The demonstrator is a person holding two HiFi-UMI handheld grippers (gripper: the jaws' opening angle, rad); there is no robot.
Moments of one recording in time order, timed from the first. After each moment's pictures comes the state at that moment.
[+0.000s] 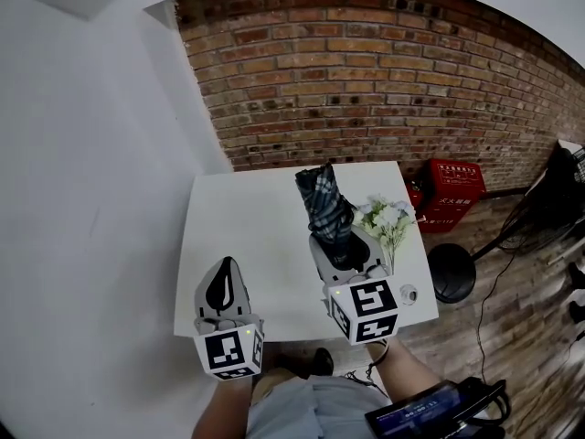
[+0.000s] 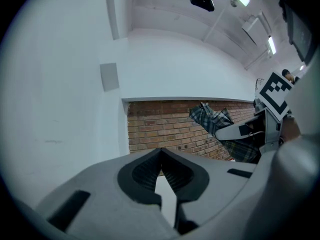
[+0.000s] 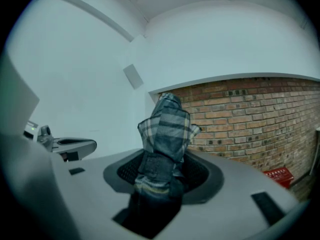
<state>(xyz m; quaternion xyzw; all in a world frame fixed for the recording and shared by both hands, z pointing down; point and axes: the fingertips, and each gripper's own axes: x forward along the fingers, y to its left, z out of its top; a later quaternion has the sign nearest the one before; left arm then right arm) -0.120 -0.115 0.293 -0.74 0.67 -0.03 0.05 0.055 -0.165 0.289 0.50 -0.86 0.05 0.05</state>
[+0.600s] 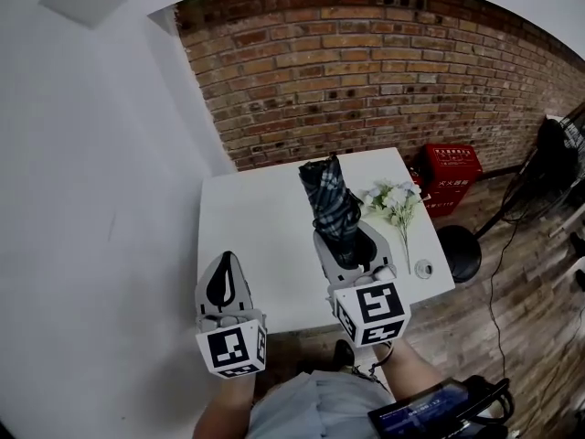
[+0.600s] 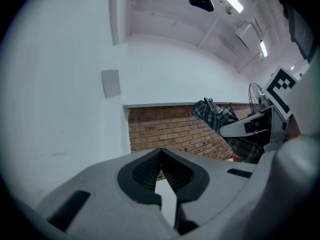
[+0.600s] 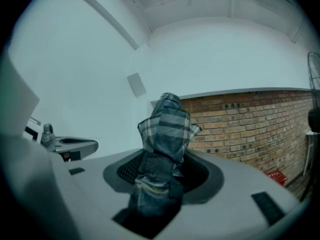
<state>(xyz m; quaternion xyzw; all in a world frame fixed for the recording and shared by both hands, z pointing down) -0.171 -0.088 0.271 -0.76 0.64 -0.02 0.08 0.012 -0.113 0.262 0.55 -0.84 0.01 0.01</state>
